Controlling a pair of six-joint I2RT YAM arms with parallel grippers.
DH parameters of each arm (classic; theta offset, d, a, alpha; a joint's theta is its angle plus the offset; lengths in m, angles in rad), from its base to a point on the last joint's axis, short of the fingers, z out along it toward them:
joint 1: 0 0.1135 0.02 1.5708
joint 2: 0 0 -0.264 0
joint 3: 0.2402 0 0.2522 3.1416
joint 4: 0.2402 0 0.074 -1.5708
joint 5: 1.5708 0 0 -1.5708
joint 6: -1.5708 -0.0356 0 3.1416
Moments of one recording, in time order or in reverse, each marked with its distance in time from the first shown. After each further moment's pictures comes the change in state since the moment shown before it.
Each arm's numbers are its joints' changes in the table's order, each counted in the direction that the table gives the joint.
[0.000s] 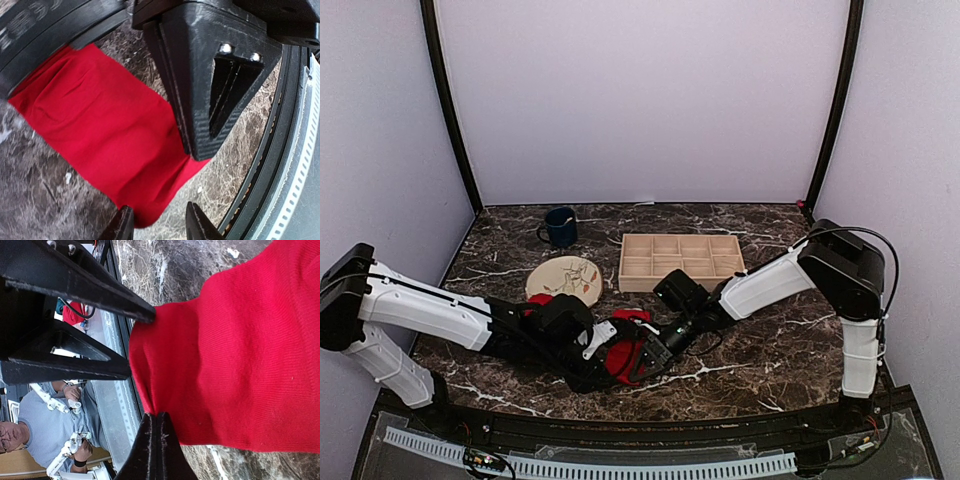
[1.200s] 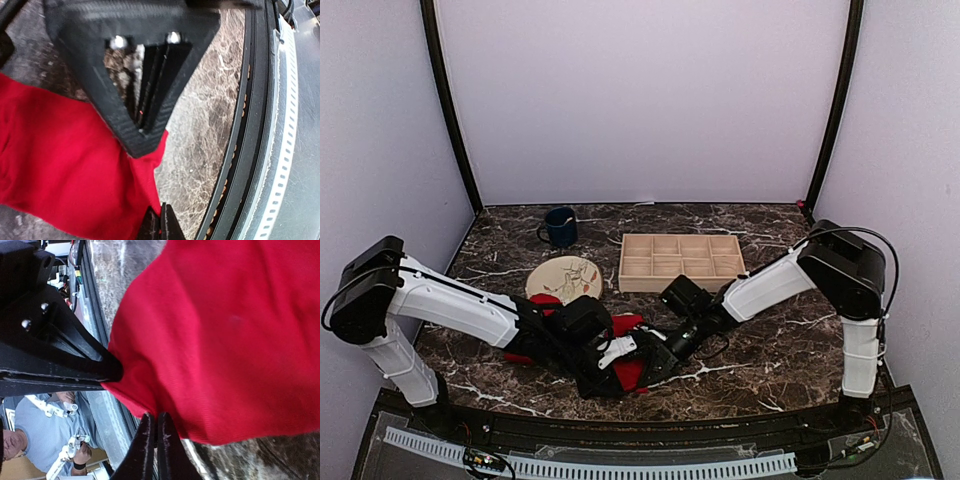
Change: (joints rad) left arm 0.000 -0.149 0.095 0.013 0.201 -0.162; right arm -0.010 0.001 -0.032 0.056 0.049 0.037
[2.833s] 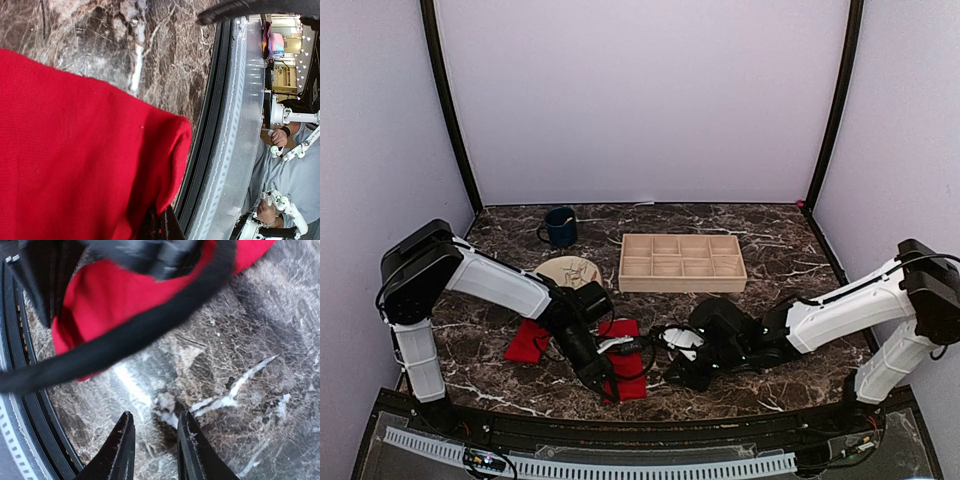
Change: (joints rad) left arm 0.213 -0.273 0.174 0.270 0.533 -0.122; right arm 0.210 0.465 -0.346 -0.086 0.839 0.259
